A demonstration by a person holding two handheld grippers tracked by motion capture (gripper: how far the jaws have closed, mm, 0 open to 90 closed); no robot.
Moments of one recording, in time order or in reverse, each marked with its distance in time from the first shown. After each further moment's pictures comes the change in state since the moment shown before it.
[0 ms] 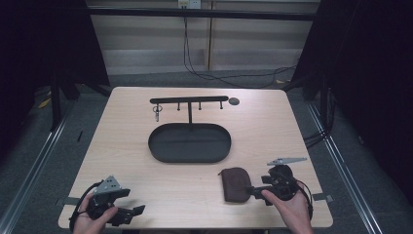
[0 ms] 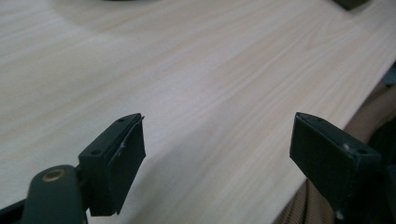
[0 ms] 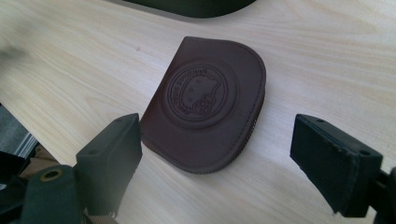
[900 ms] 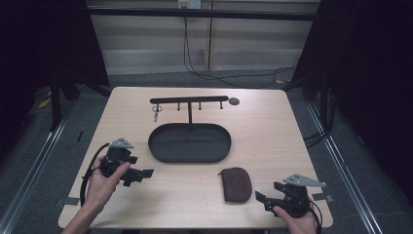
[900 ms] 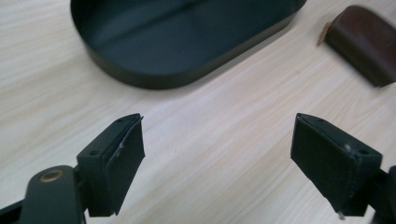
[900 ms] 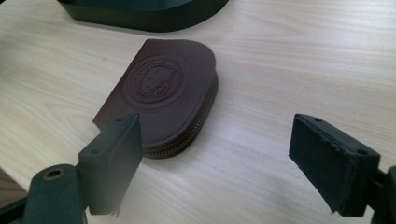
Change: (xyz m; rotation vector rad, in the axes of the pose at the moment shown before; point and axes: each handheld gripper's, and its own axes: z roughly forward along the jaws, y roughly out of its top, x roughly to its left) left arm 0.032 0.089 0.015 0.040 0.050 -0.051; right arm -0.012 -0.055 -0.010 -0.229 -0.109 -0.004
